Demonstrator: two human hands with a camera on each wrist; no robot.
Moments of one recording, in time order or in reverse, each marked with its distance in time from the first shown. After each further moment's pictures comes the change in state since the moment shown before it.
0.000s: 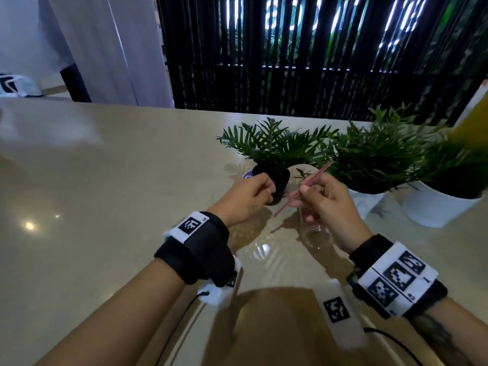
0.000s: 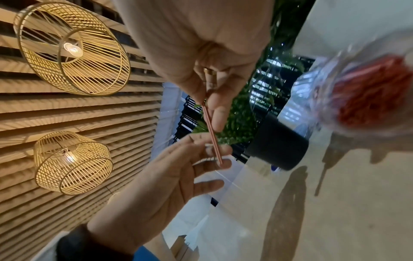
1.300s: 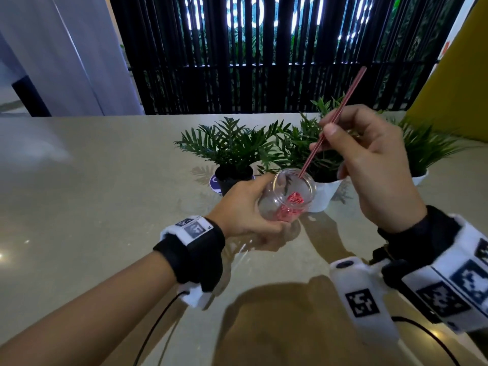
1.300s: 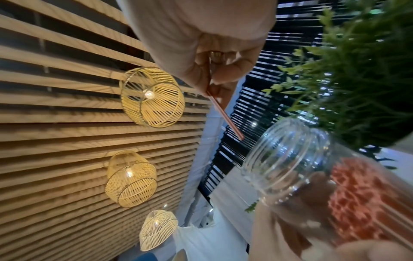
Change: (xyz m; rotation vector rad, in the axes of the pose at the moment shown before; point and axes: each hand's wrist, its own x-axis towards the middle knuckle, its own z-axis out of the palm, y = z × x) left_hand 0.015 0.026 0.047 0.010 -0.068 0.310; right_hand -0.033 -0.086 -0.060 -0.145 0.219 -0.418
